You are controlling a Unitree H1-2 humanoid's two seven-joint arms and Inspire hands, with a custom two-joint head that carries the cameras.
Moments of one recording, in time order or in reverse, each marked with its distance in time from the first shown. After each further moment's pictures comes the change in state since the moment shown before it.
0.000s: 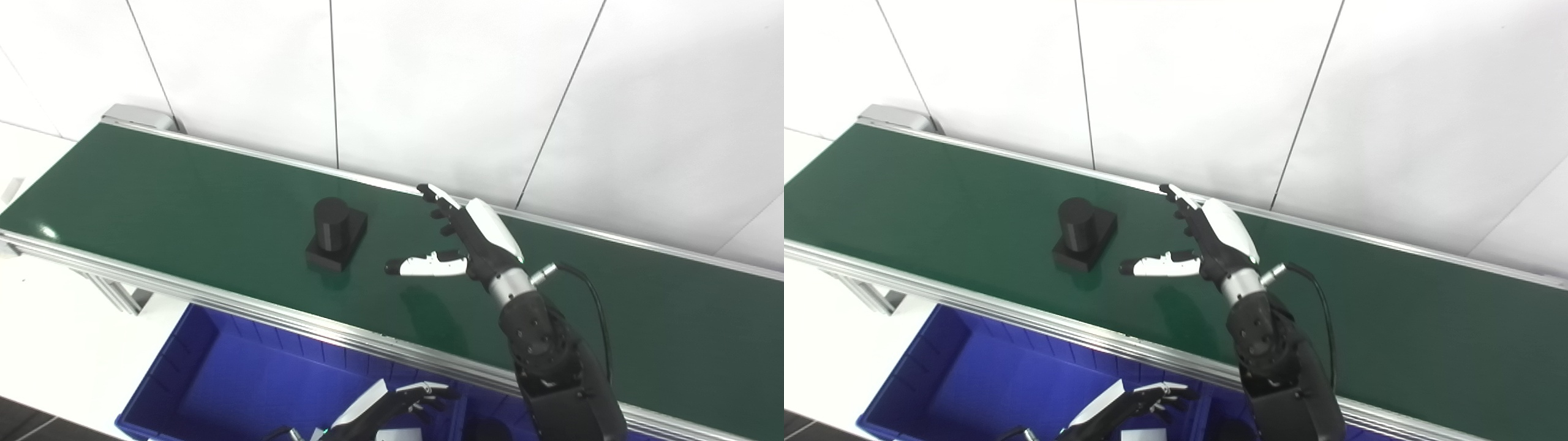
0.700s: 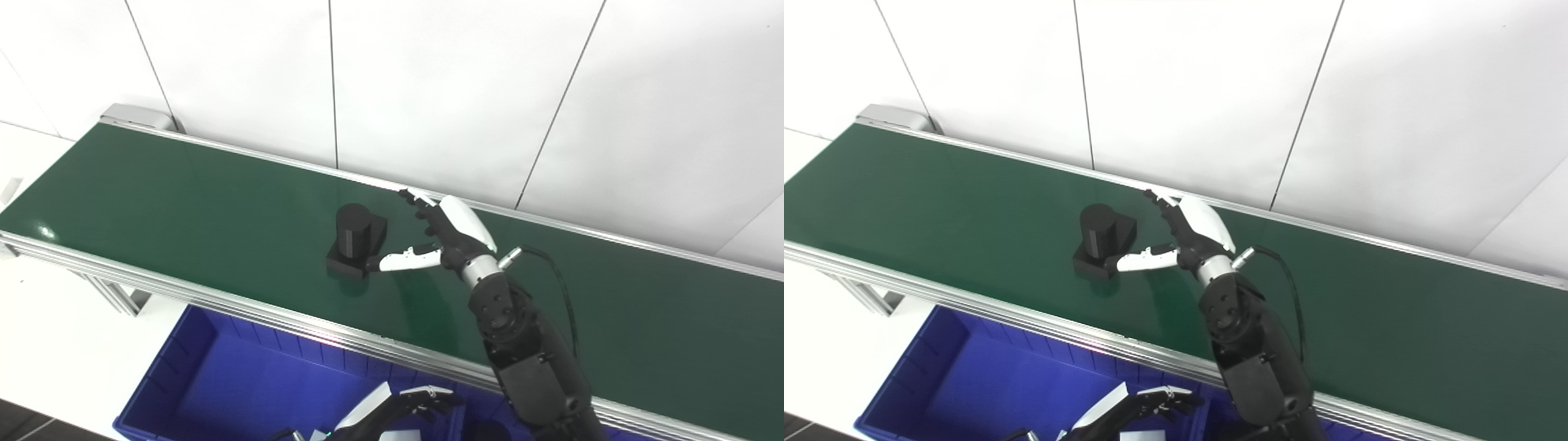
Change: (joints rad) left arm -0.001 -0.003 -0.018 0.001 -0.002 -0.002 -0.001; right arm -0.095 0.060 0.044 0.239 -0.006 0.007 -0.048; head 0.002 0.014
